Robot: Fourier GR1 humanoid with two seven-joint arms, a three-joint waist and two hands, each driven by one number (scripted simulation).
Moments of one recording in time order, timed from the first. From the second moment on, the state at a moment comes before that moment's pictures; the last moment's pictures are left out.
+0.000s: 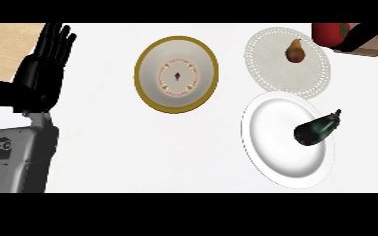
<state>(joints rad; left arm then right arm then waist) -0.38 0.25 0.15 -1.49 0.11 0.00 0.02 -1.07 -0.59 -0.11 -0.61 0.92 0.29 -0.88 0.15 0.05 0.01</state>
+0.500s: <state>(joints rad) -0.38 0.25 0.16 -1.46 0.10 0.01 0.01 -1.29 -0.52 -0.14 -0.42 0.79 0.38 -0.88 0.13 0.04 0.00</state>
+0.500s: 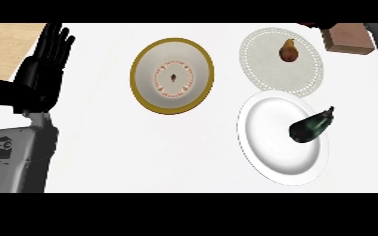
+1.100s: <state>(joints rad) -0.35 0.27 0.19 -1.45 0.10 0.01 -0.01 -1.48 -0.32 -0.06 -0.30 0.78 0.44 -0.79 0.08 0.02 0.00</state>
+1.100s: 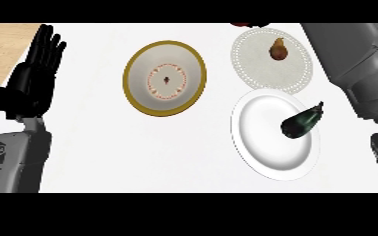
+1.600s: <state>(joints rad) -0.33 0.28 0.21 -1.45 0.11 0.00 0.00 -1.49 -0.11 0.02 -0.23 0.82 0.40 -0.75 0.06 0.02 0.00</state>
